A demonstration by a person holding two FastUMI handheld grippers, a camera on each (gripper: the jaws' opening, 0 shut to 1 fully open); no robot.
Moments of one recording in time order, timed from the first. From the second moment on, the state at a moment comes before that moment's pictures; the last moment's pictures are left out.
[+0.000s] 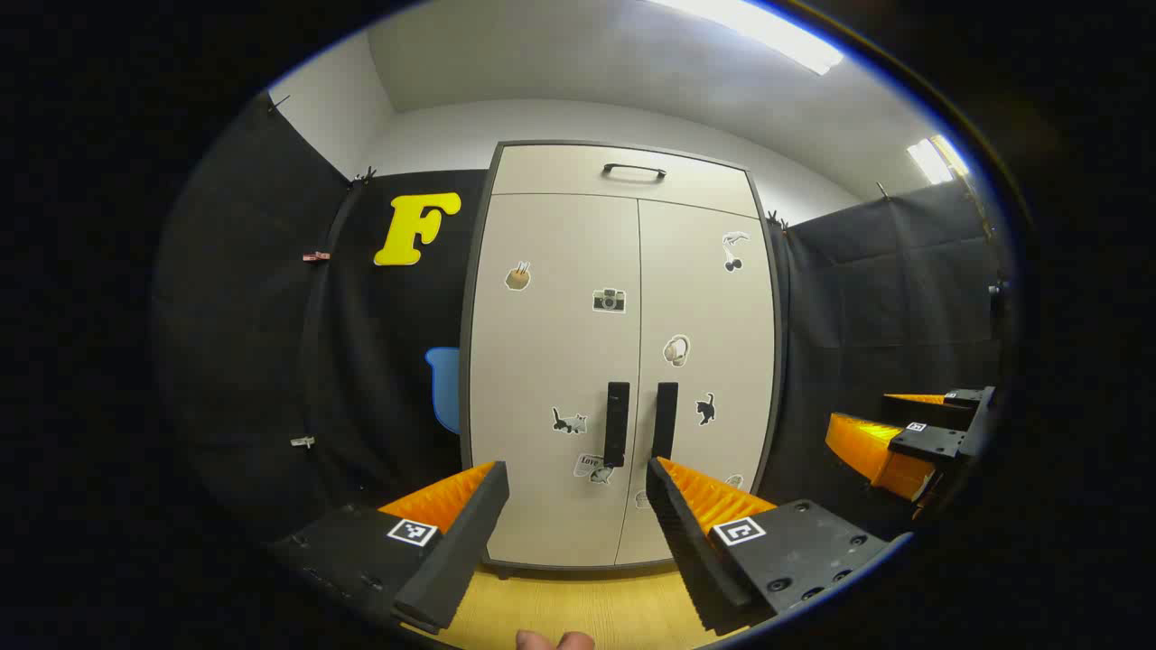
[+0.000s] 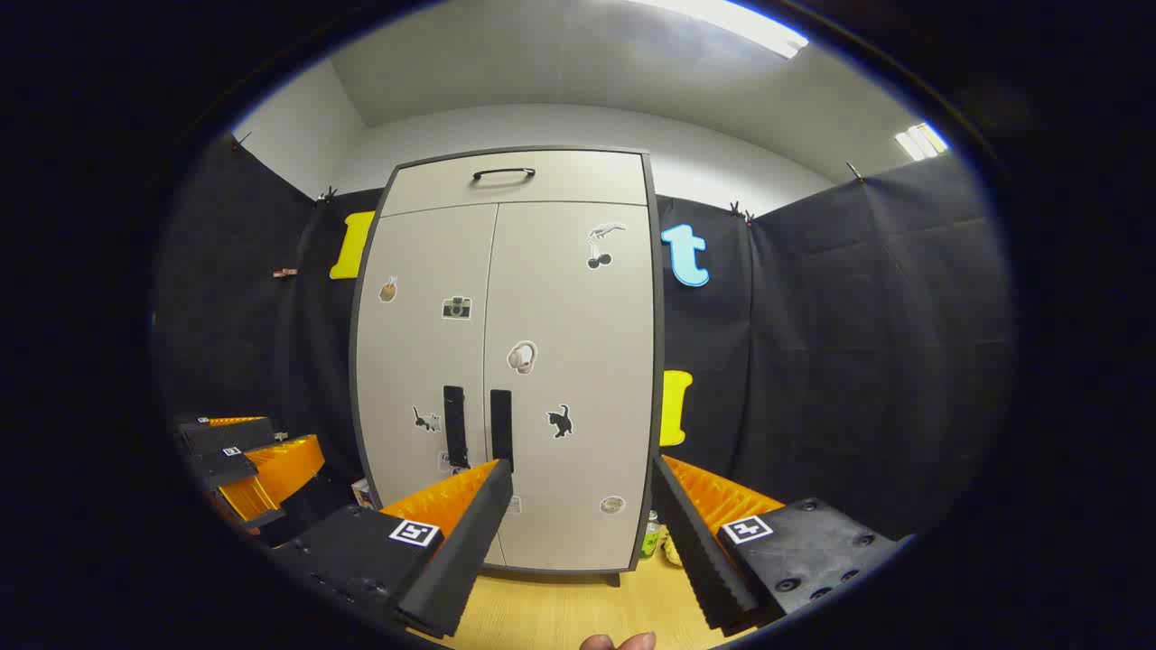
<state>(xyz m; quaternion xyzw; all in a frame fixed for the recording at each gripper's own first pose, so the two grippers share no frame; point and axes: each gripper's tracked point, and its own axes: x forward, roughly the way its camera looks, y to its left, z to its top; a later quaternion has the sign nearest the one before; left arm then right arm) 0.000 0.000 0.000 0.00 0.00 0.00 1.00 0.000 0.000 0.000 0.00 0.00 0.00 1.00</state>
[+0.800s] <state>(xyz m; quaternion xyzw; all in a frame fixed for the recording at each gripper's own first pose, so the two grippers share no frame) -0.004 0.007 0.002 0.00 0.00 0.00 1.00 -0.005 0.009 -0.003 0.00 0.01 0.00 1.00</state>
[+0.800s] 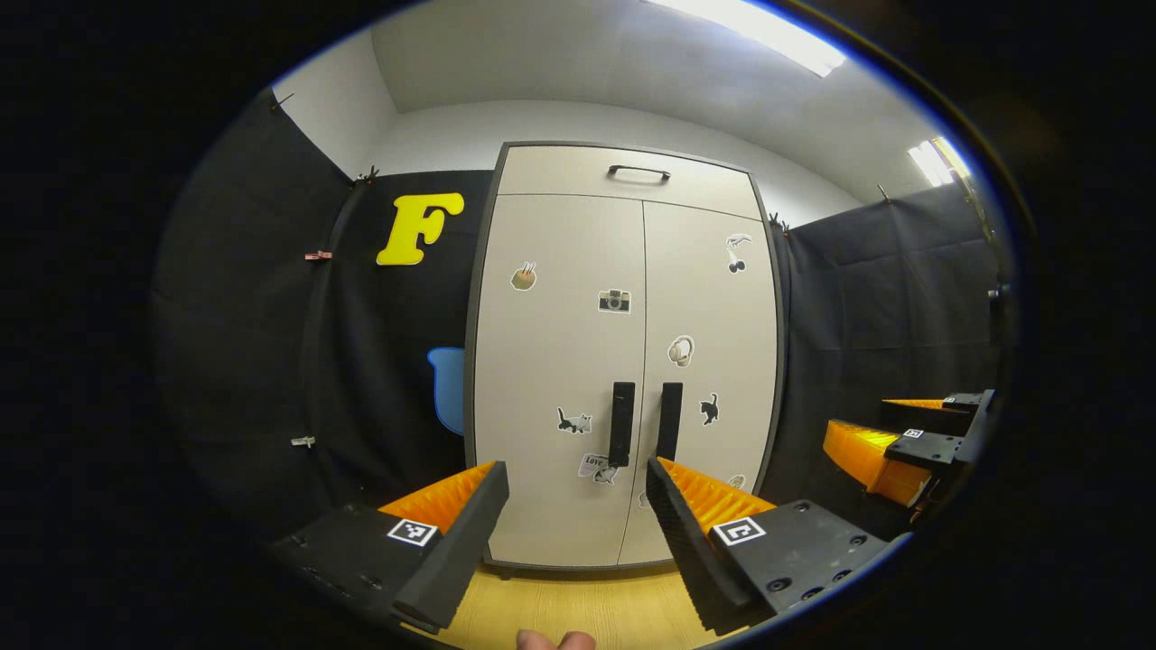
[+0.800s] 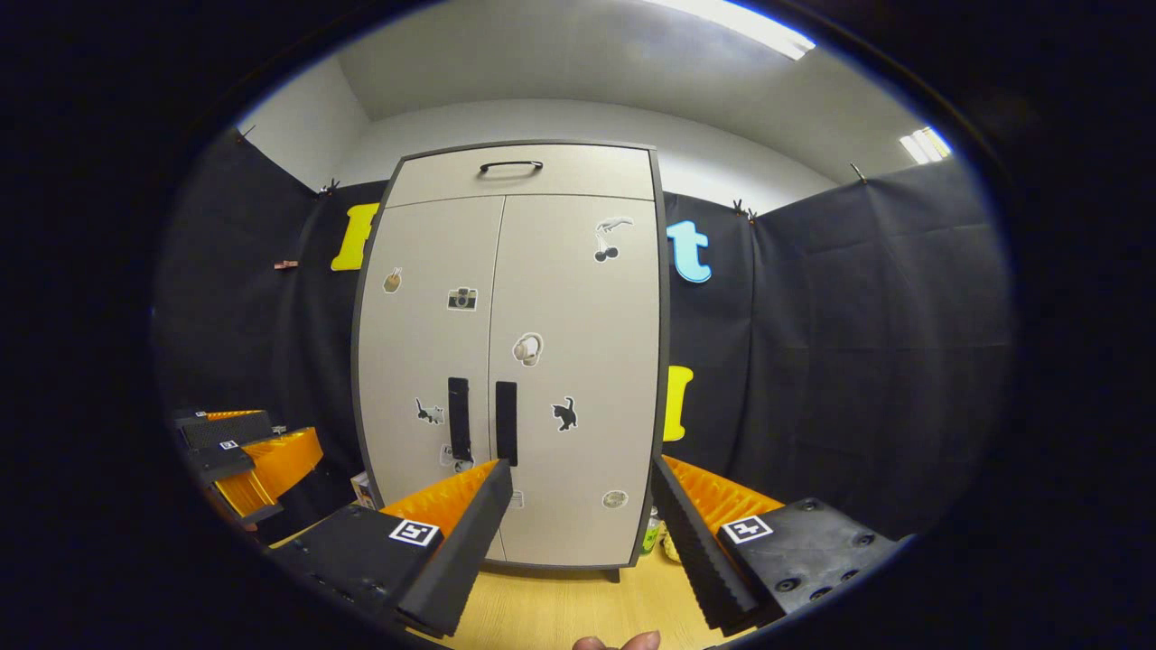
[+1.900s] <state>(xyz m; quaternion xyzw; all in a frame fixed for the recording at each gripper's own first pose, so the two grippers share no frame) -0.002 0.030 -0.033 0.02 0.03 0.00 1.00 0.167 0.087 -0.035 0.03 0.03 0.05 1.00</state>
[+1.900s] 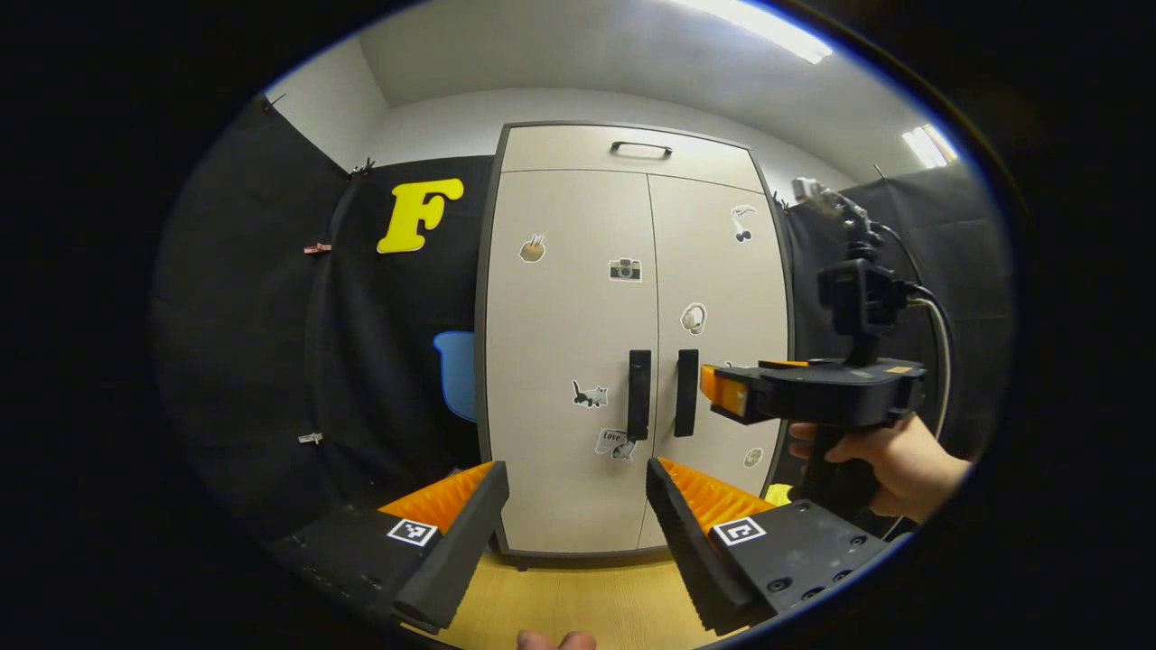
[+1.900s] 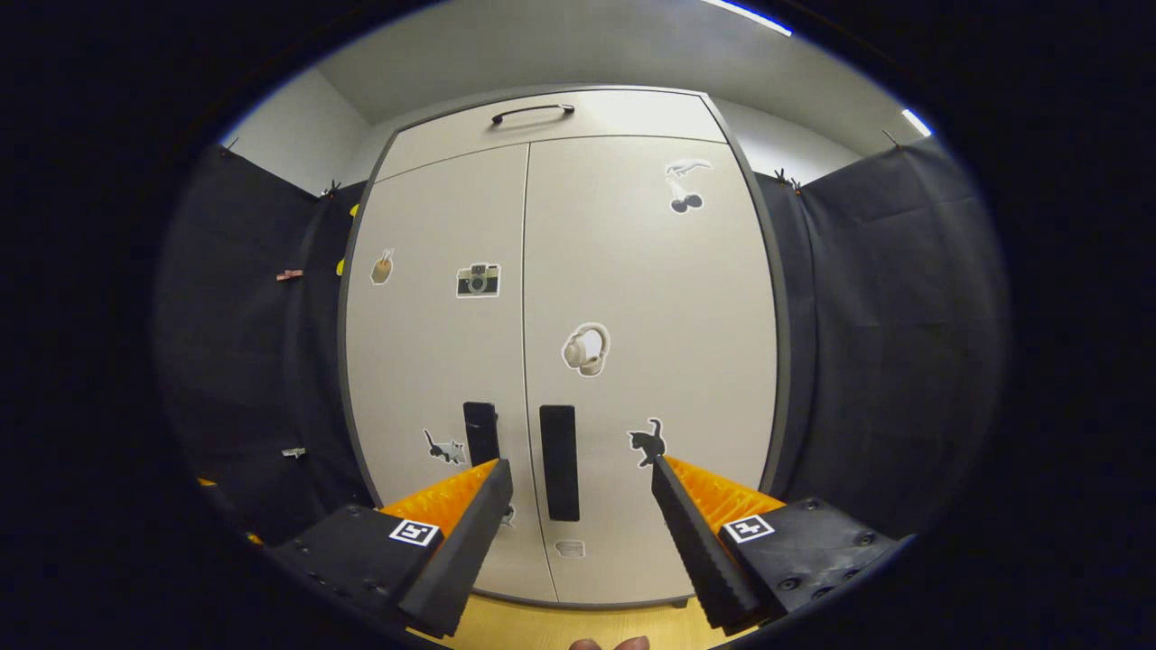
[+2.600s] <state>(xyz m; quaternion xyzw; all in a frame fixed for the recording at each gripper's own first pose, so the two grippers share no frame) 0.000 0.059 -0.045 0.01 0.04 0.02 1.00 0.255 0.120 -0.098 0.03 0.08 0.03 1.00</state>
